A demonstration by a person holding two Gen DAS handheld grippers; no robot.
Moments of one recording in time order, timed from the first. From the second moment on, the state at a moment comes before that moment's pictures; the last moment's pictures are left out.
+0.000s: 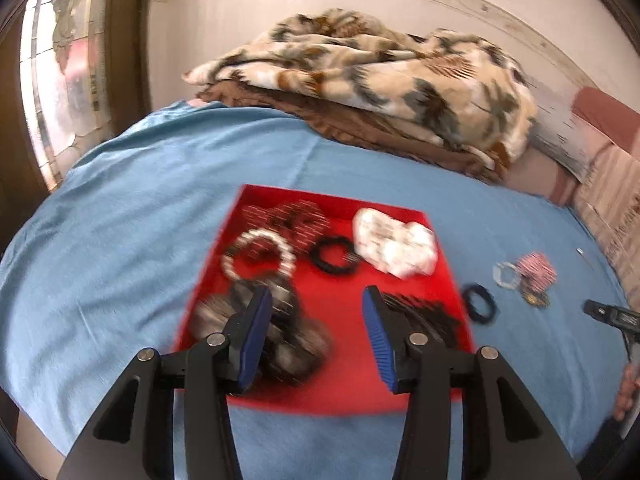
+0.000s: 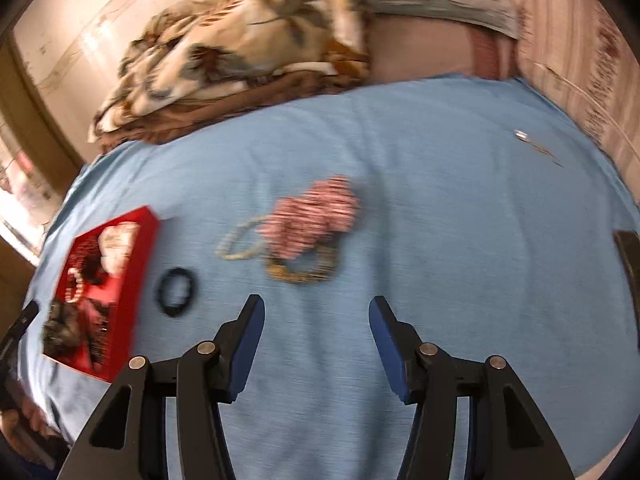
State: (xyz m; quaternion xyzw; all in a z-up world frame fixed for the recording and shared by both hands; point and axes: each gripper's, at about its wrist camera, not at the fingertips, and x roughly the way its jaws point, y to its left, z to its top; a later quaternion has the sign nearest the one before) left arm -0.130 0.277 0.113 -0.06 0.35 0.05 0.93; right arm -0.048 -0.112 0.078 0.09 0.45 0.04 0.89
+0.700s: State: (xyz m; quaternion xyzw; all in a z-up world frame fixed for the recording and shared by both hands) left arm -0.042 0.100 0.089 -0.01 0.44 -0.08 0.89; right arm 0.034 -0.136 0.044 0.14 0.43 0.12 0.88
